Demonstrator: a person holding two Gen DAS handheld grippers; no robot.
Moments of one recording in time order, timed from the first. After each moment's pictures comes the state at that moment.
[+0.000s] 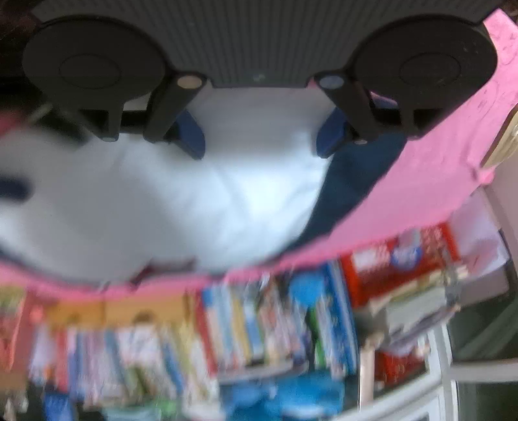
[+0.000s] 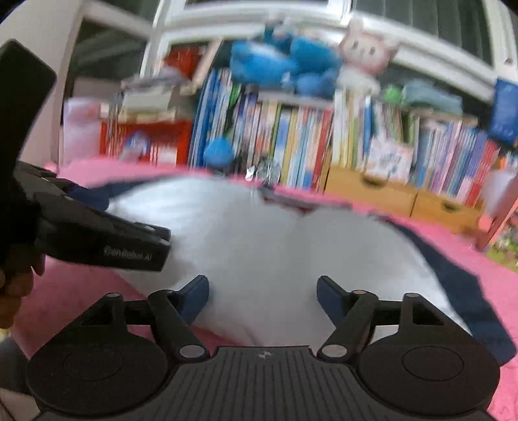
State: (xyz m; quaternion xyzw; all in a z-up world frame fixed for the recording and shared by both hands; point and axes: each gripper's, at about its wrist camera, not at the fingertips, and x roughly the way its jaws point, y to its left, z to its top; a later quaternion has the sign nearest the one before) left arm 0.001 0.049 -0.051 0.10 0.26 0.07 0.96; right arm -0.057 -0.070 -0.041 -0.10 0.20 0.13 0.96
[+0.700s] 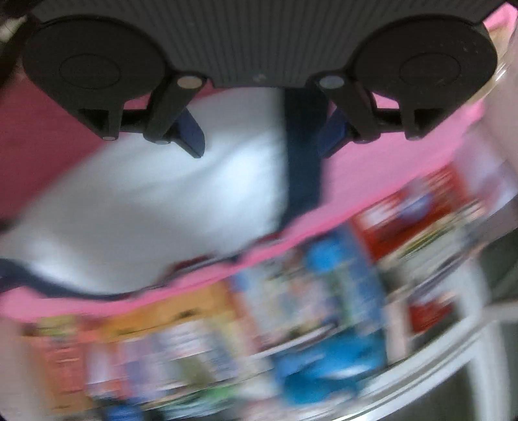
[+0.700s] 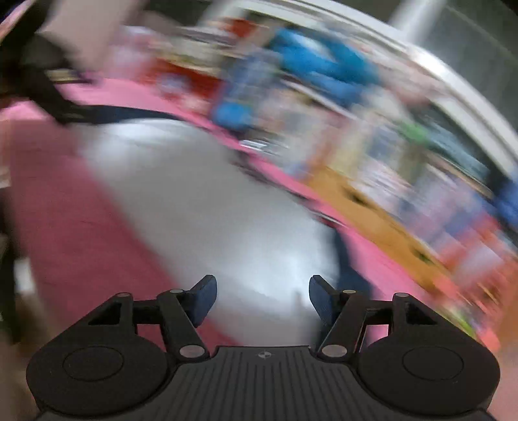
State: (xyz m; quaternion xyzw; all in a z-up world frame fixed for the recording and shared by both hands) left arm -0.054 0.063 -0.028 0.20 0.22 -0.07 0.95; right arm -0.090 -0.155 -0.023 -0.32 0.18 0.22 0.90
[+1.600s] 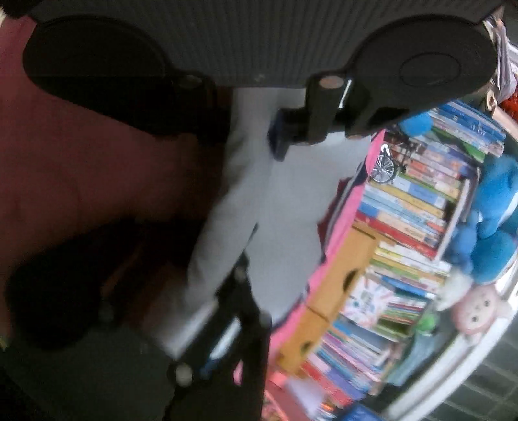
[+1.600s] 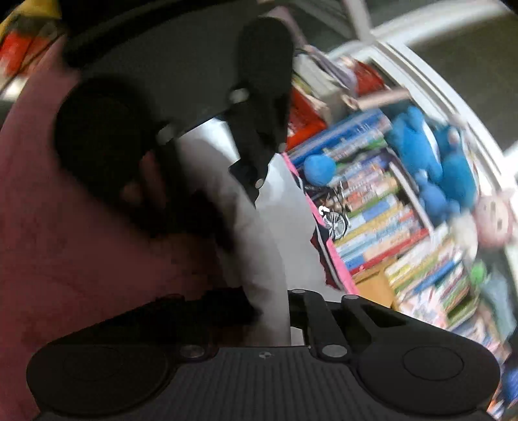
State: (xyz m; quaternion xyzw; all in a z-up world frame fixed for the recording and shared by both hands) left arm 0.007 -0.014 -0.071 0.54 0.18 -0.23 0.79; right arm -0.029 -0.065 -0.058 -0.52 0.07 0.27 0.81
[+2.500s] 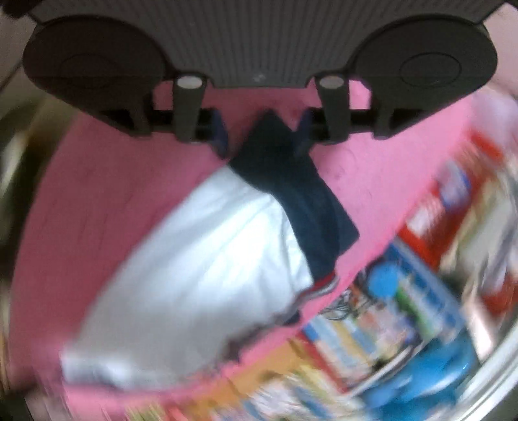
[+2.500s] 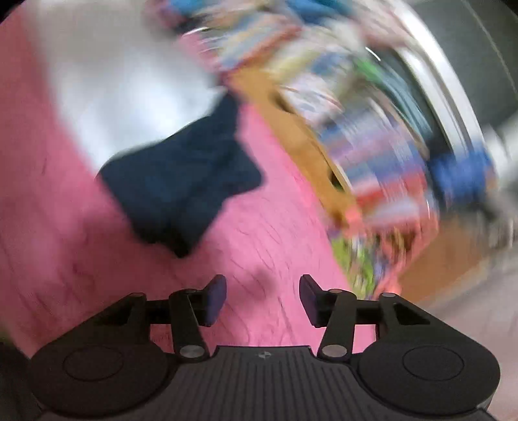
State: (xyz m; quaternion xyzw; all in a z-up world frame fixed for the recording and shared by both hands) left arm -0.044 0.142 -0.005 0.28 0.33 -0.17 0.89; right arm -0.042 -0.288 -0.038 -0.38 0.25 0.01 0.89
